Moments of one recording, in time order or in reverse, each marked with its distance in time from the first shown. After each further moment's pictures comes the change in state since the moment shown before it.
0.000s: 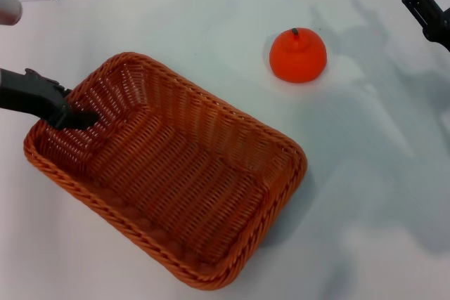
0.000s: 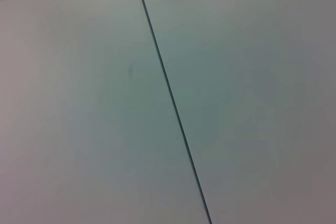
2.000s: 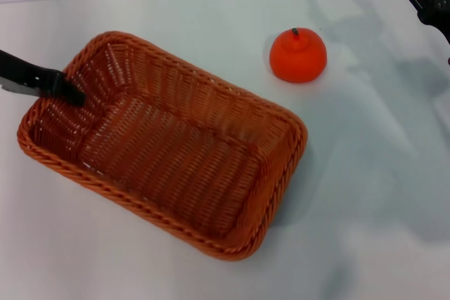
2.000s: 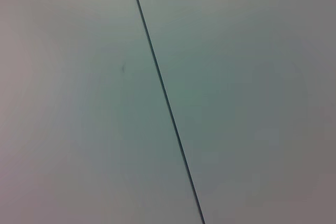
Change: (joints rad) left arm -0.181 0.136 -0.114 -0.193 0.015 0.186 -0.537; right arm 0.046 -0.004 0.022 -0.004 0.008 0.056 -0.003
